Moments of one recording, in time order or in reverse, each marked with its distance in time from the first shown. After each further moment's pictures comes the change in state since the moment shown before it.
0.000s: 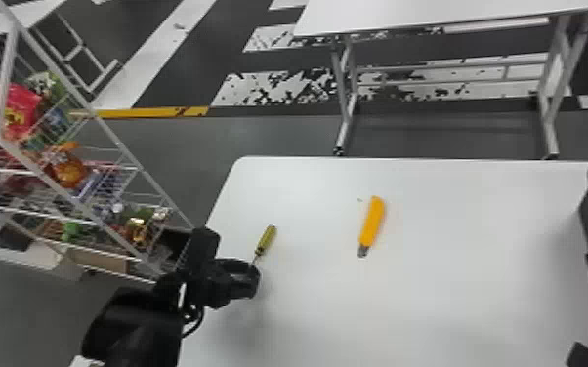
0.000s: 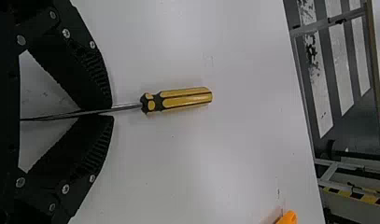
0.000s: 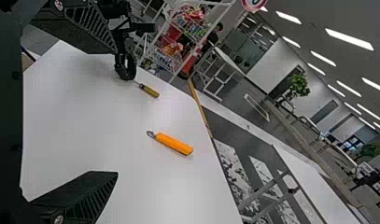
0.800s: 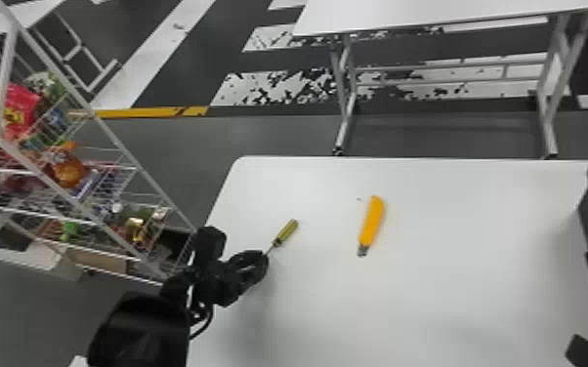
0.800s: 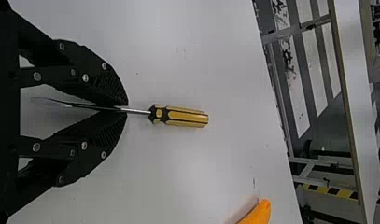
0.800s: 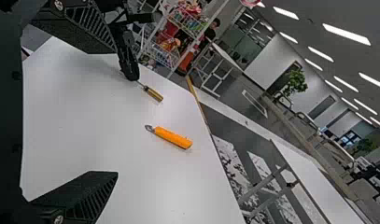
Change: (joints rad) left arm 0.044 -0.034 -0.002 -0.091 0.022 -0.046 0.037; right arm -0.035 0.004 0.008 0.045 0.008 -0.007 -0.007
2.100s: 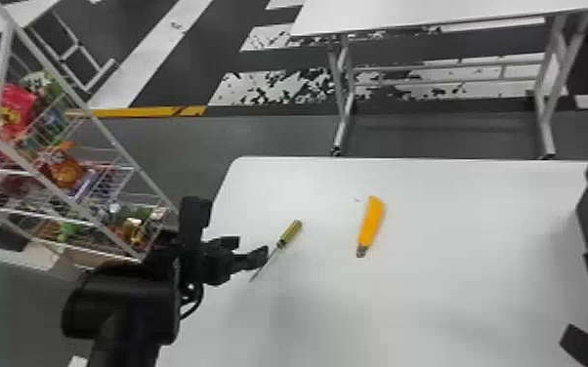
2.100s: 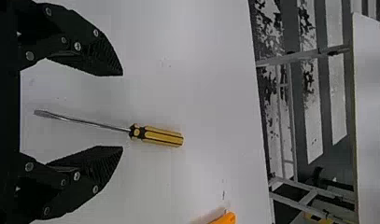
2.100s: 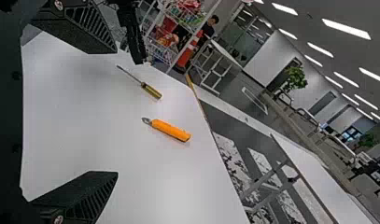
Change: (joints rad) left arm -0.007 -0.028 0.048 -0.363 0.025 0.540 0.007; right arm -0.061 -0.005 0.012 0.071 0.007 0.008 0.003
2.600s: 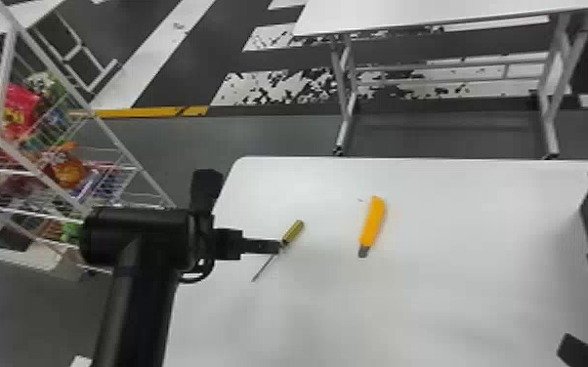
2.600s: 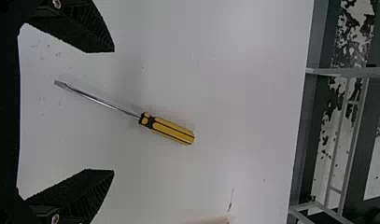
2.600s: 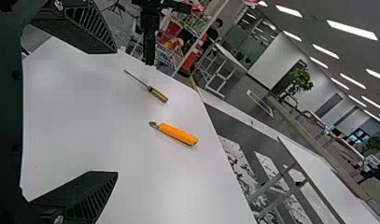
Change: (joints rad) left arm -0.249 0.007 -0.073 0.031 -0.019 0.519 -0.019; right arm 0.014 -0.009 0.016 -0.002 0.002 0.000 0.010
